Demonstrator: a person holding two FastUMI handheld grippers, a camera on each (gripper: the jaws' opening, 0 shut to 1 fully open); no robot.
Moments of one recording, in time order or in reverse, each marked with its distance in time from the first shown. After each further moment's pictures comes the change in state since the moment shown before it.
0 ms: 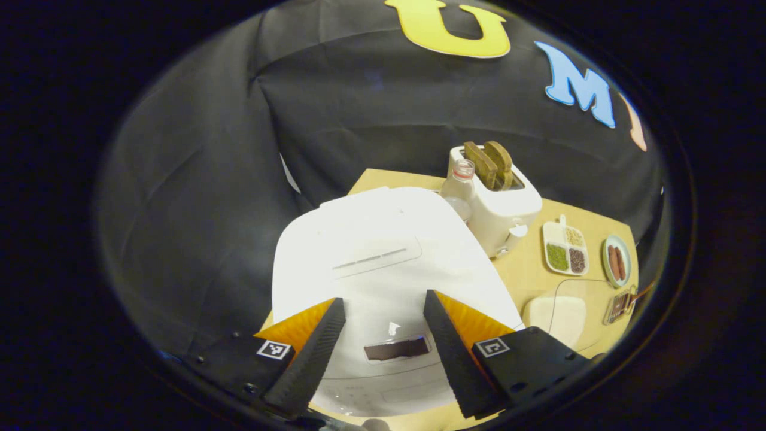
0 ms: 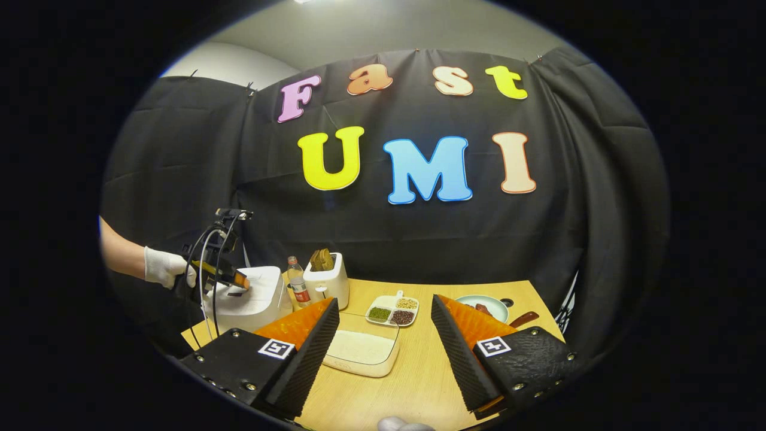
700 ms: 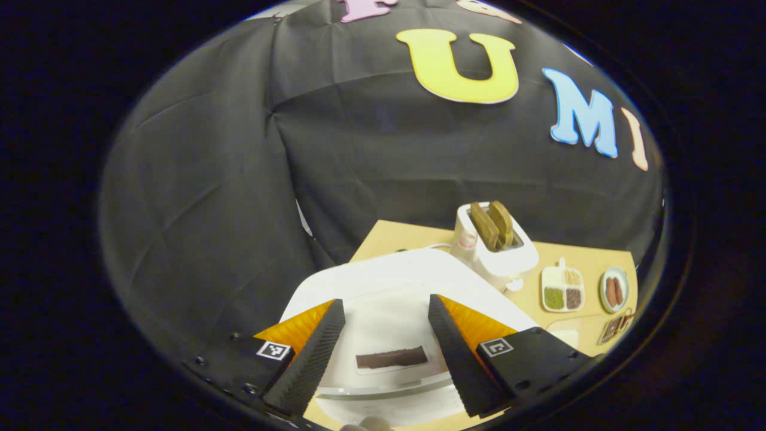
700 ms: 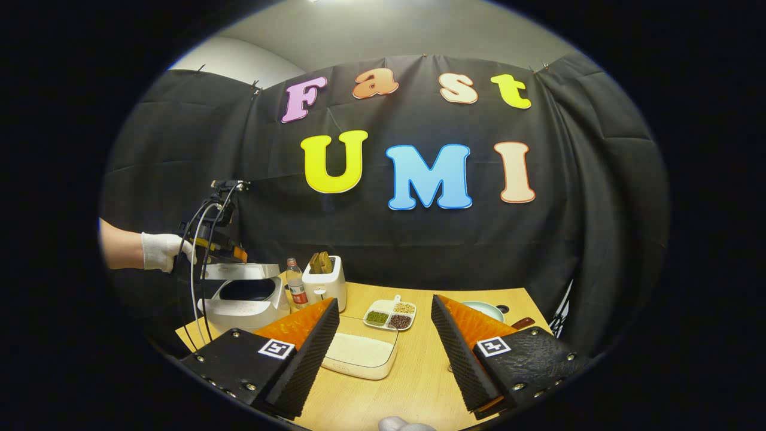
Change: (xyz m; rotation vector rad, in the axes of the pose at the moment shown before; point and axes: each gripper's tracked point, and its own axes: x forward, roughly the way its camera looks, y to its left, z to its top) left arm -0.022 0.008 0.059 0.079 -0.179 0.073; right arm -0.006 0.010 0.003 -0.050 -0.014 -0.012
